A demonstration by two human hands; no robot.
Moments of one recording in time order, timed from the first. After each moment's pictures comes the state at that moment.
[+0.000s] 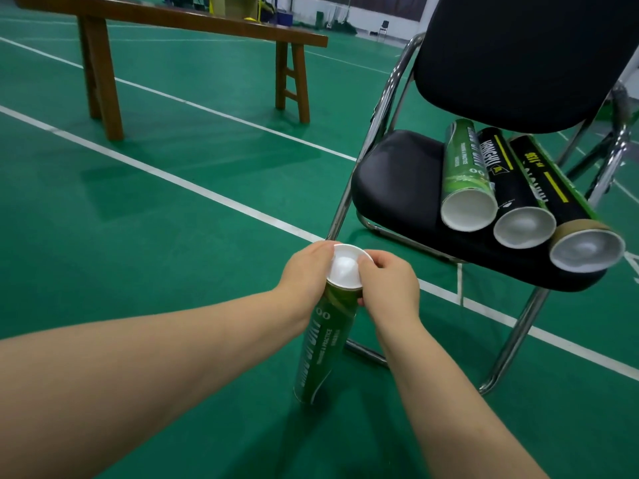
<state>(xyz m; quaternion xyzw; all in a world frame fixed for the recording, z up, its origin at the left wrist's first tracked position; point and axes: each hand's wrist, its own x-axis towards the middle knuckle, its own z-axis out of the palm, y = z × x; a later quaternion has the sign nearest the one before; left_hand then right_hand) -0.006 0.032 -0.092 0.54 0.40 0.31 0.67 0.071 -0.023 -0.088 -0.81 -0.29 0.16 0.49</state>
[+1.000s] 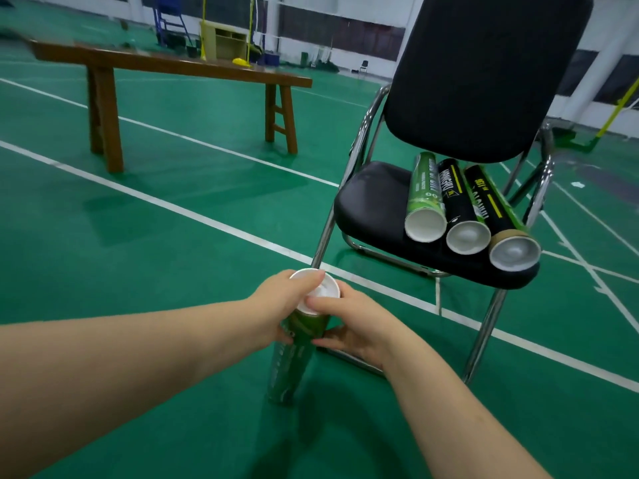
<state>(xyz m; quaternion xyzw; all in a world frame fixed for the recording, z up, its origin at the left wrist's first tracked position) -0.065 -0.008 -0.057 0.57 0.43 0.17 0.68 0.042 -0.073 -0.070 -0.63 -0.32 0.53 0.47</state>
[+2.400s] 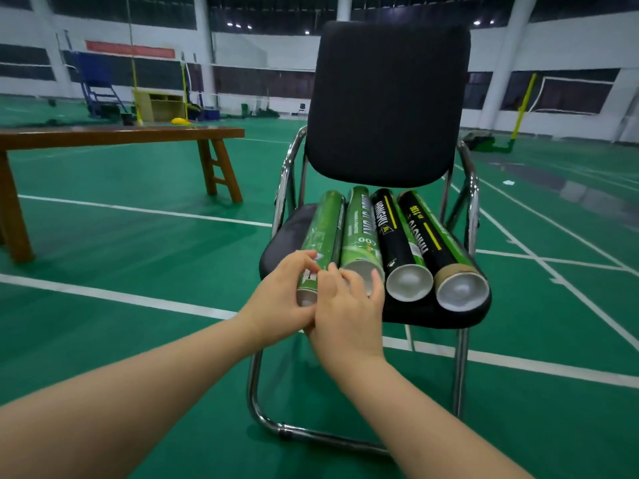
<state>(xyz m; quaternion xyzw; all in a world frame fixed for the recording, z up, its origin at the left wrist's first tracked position) 0.085 0.066 -0.043 0.89 0.12 0.31 0.30 0.150 -0.031 -0.060 -0.80 -0.45 -0.33 0.20</state>
